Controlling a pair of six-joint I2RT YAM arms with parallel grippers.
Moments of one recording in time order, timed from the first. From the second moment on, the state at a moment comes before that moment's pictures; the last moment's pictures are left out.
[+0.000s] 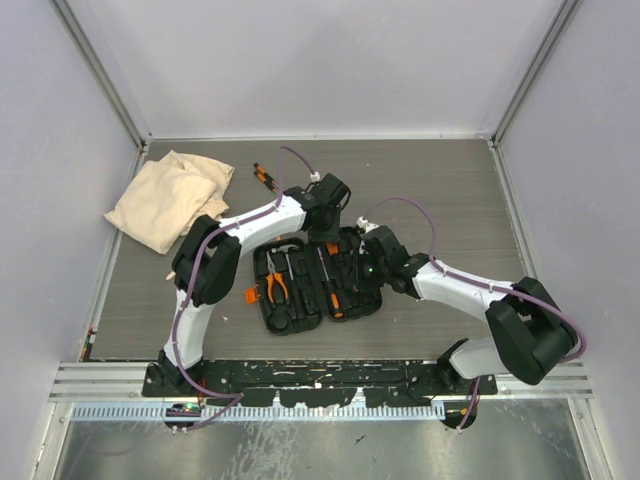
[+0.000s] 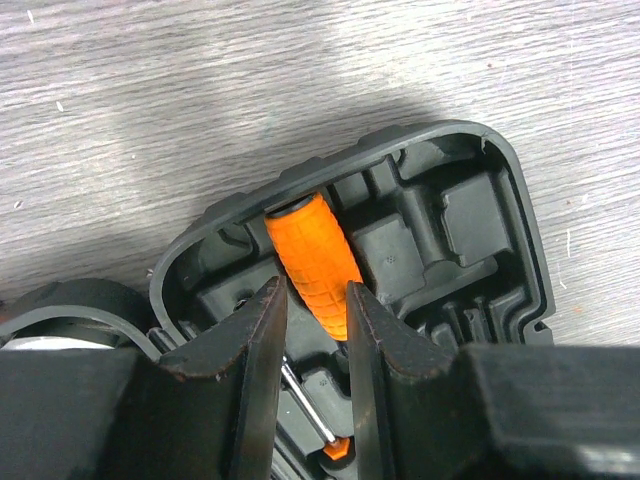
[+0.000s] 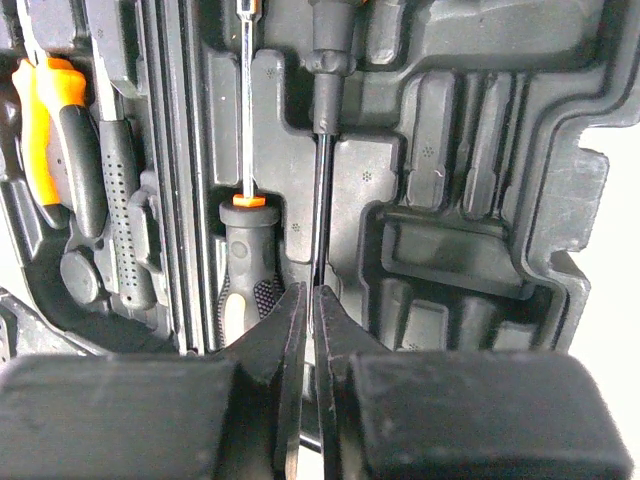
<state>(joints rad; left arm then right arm) -0.76 2.11 1.68 -0.65 -0.09 -0.61 0.64 1.36 0.65 -0.14 -0.17 0.56</state>
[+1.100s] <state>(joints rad) -0.76 2.11 1.68 -0.64 -0.10 -0.69 0.69 1.41 0.69 -0.16 -0.10 0.56</state>
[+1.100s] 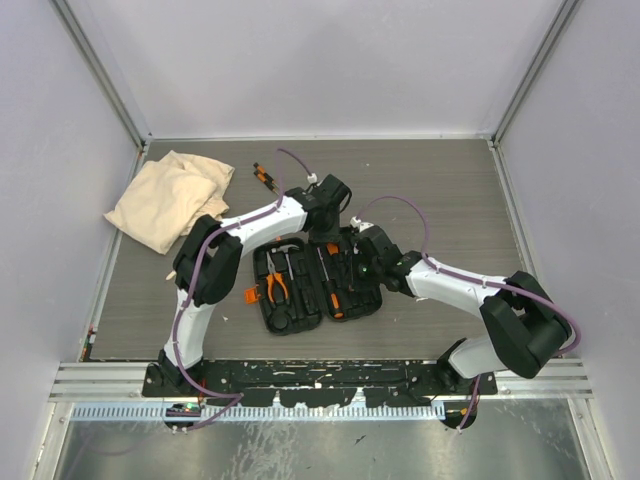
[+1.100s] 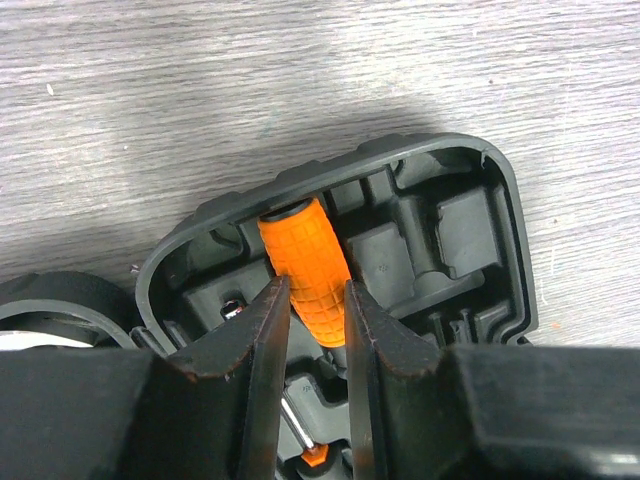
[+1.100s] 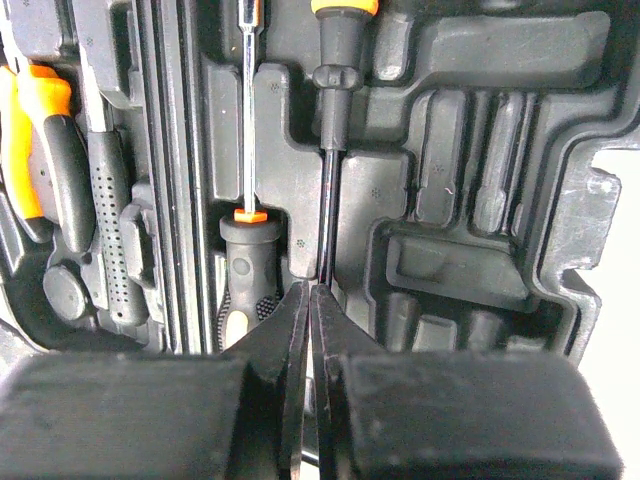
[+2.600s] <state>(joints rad) -0.76 2.14 1.70 -0.67 -0.11 -0.72 0.81 1.44 0.65 -0.12 0.15 0.63</state>
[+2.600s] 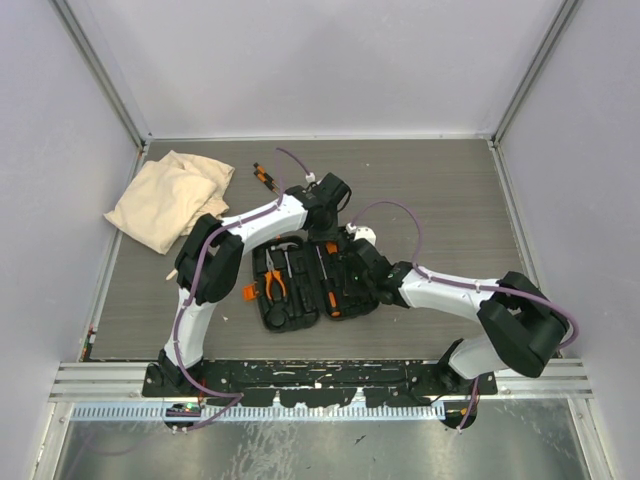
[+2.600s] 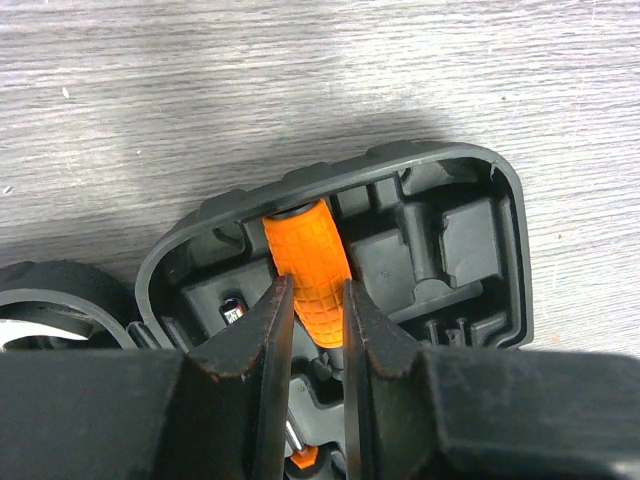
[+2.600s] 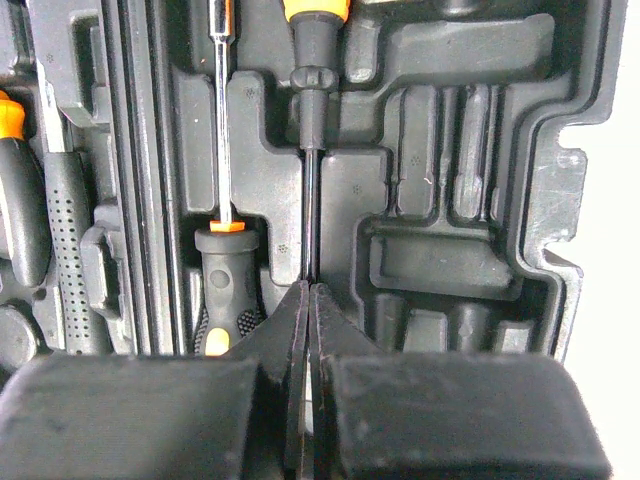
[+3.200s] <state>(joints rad) -0.76 2.14 1.71 -0.66 -0.12 -0.72 0.91 1.47 0.67 -0.14 0.35 0.80</state>
